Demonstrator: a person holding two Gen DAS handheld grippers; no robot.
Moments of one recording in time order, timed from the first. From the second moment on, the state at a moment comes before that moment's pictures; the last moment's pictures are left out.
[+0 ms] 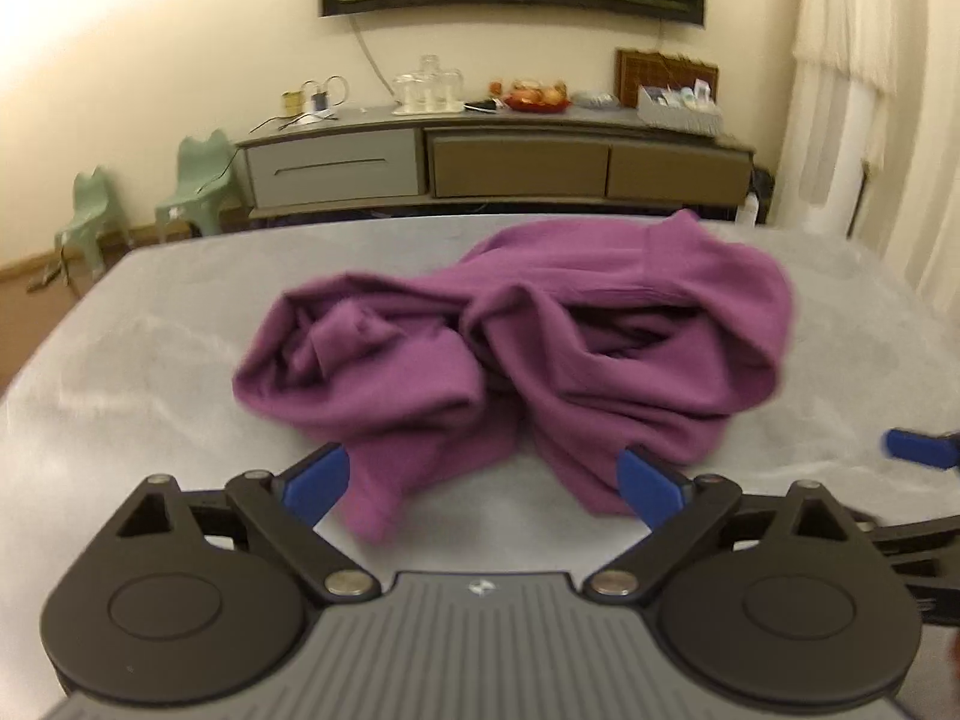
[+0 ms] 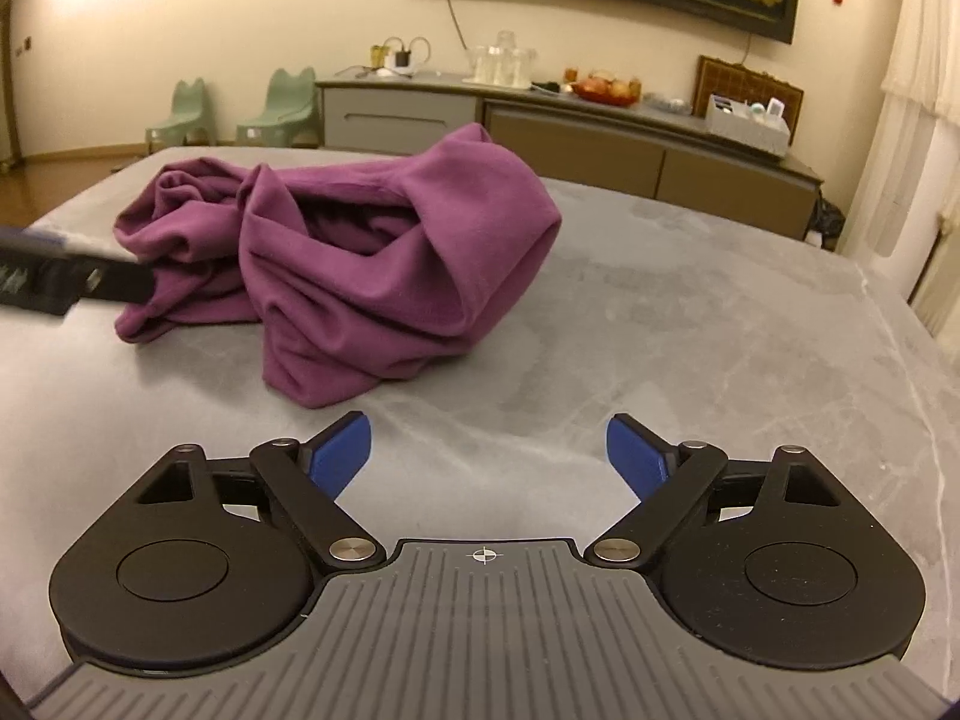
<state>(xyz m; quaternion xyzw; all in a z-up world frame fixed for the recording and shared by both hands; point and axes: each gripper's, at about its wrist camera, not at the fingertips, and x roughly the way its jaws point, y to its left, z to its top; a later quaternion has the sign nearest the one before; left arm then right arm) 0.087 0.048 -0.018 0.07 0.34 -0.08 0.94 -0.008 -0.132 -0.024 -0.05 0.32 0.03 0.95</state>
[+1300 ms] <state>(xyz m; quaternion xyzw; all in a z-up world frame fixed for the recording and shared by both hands) 0.096 0.125 -0.017 -0.07 0.35 -0.14 0.92 -0.044 -0.155 0.019 -0.01 0.33 0.16 0.93</state>
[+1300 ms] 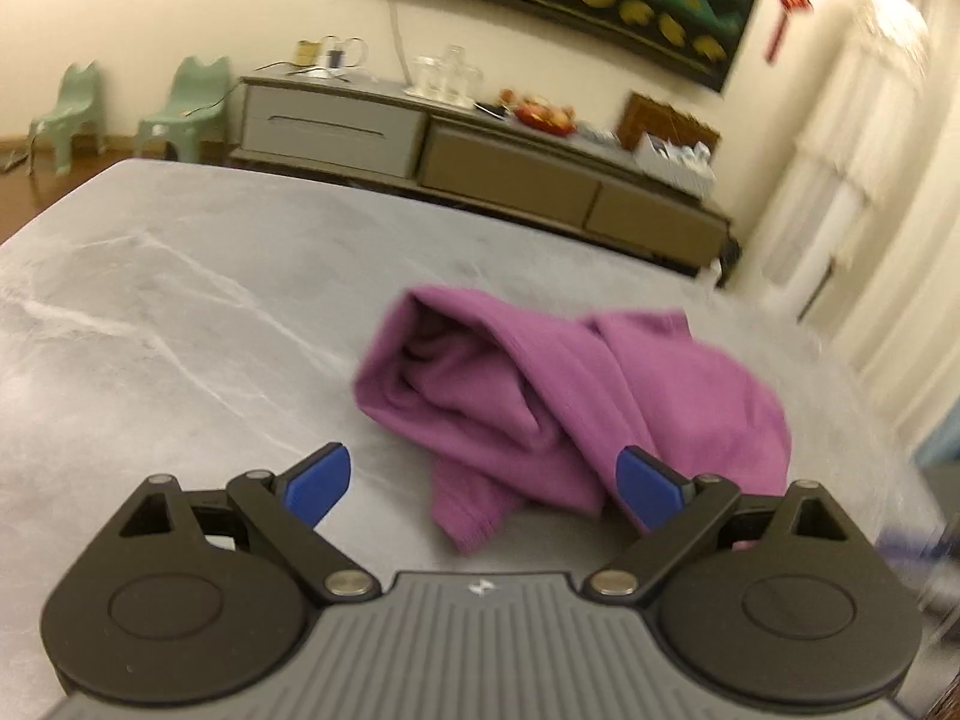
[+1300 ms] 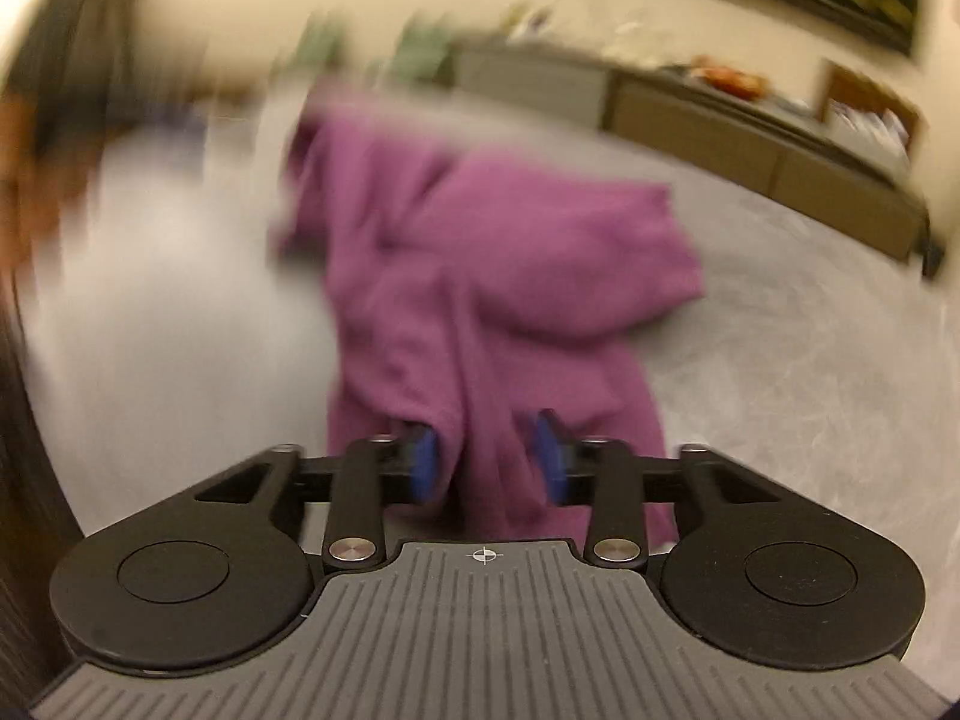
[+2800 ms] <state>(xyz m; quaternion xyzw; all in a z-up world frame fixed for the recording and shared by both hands) 0.022 0.132 0.008 -0.12 0.33 -0.11 0.93 0.096 -0.199 0.062 0.07 0.26 0.20 0.94</state>
